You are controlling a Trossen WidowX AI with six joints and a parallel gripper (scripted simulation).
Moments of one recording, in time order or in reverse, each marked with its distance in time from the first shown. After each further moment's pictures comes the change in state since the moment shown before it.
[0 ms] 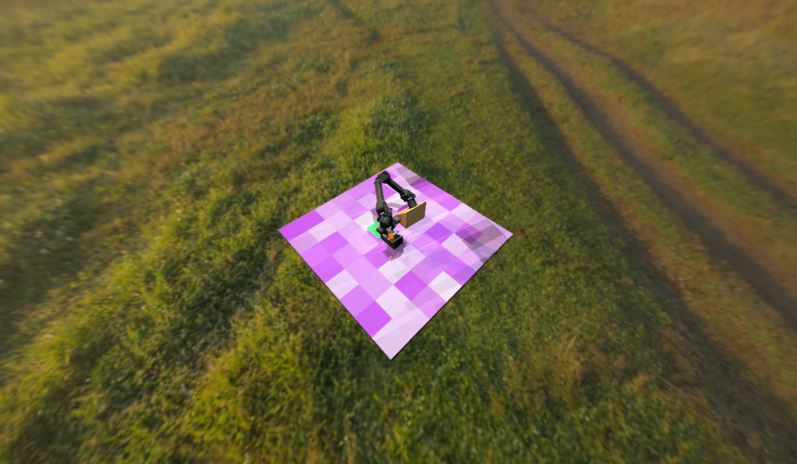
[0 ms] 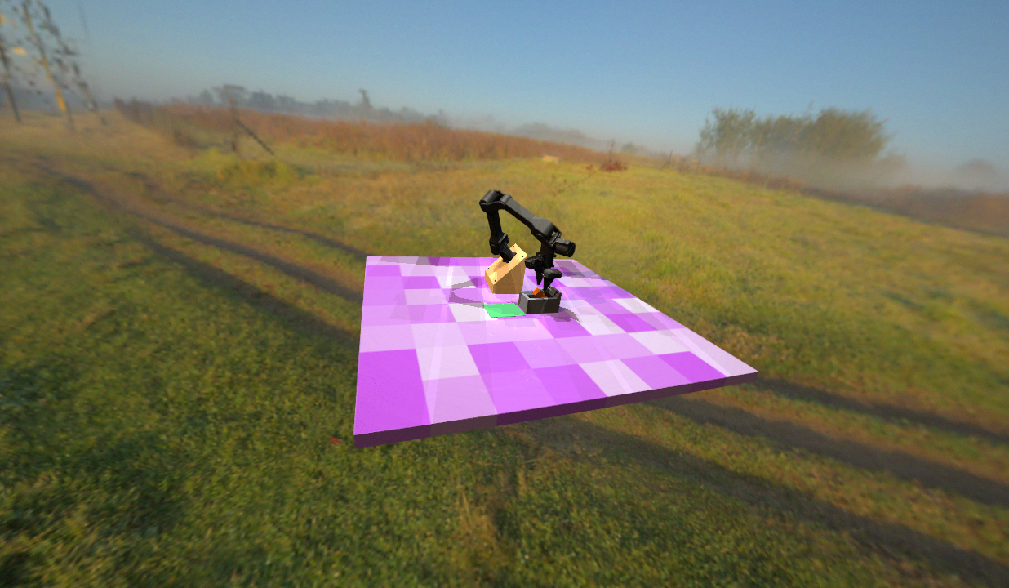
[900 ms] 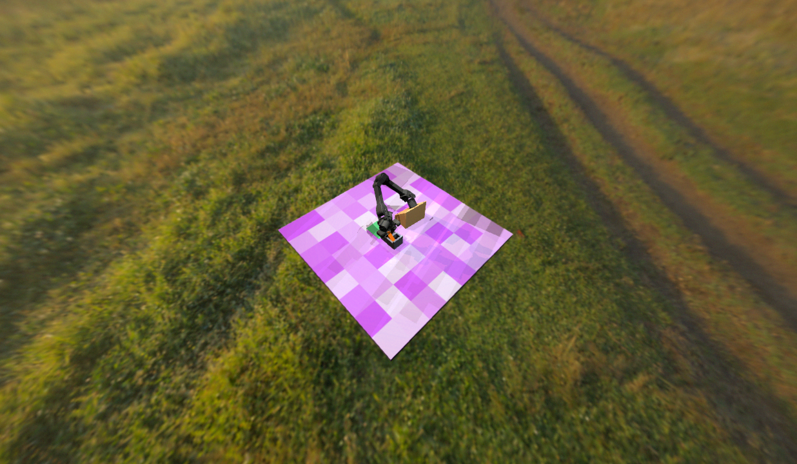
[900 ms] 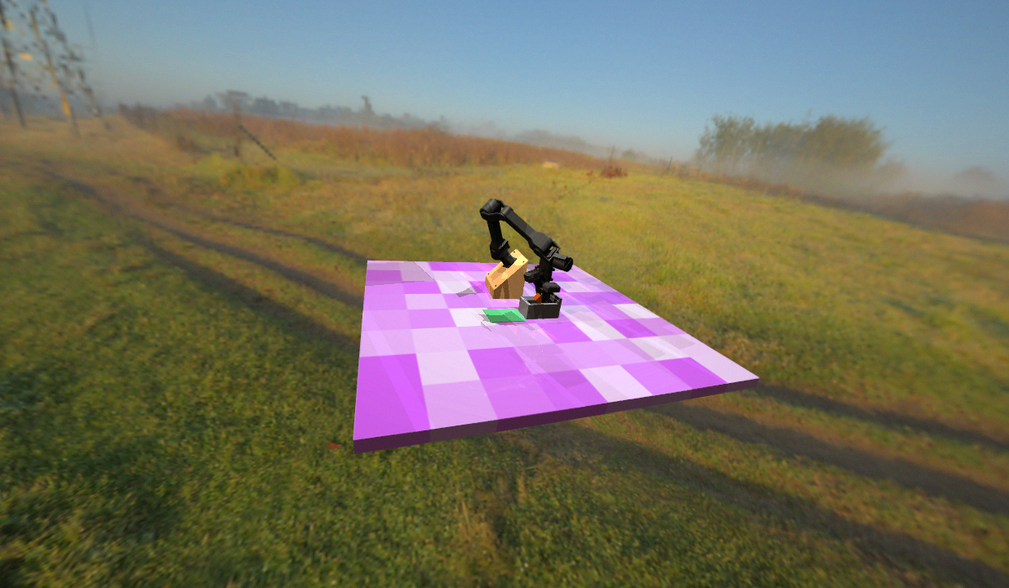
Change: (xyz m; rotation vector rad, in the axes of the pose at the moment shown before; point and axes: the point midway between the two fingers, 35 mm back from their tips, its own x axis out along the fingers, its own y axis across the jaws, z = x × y) arm 0.036 -0.001 0.001 0.000 -0.003 -0.003
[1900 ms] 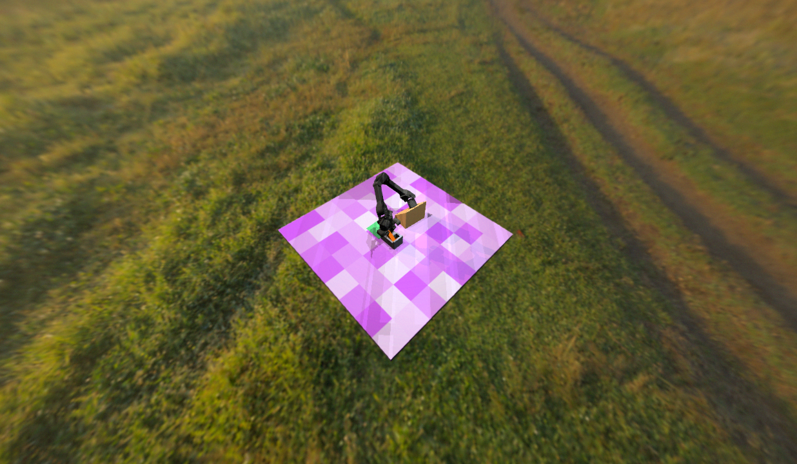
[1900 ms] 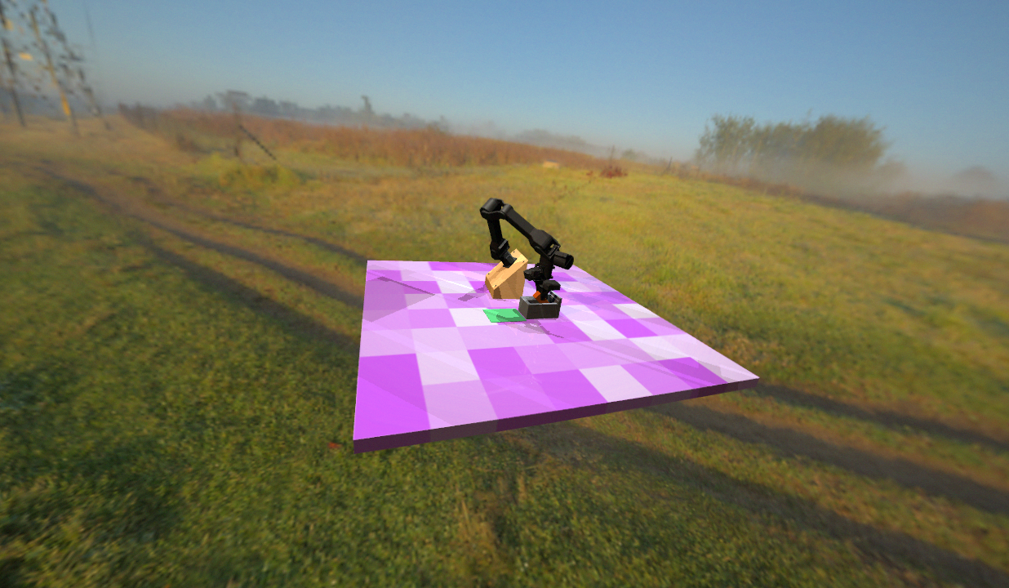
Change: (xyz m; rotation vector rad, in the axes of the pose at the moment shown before) arm -0.008 -0.002 0.001 -0.010 -0.009 -0.006
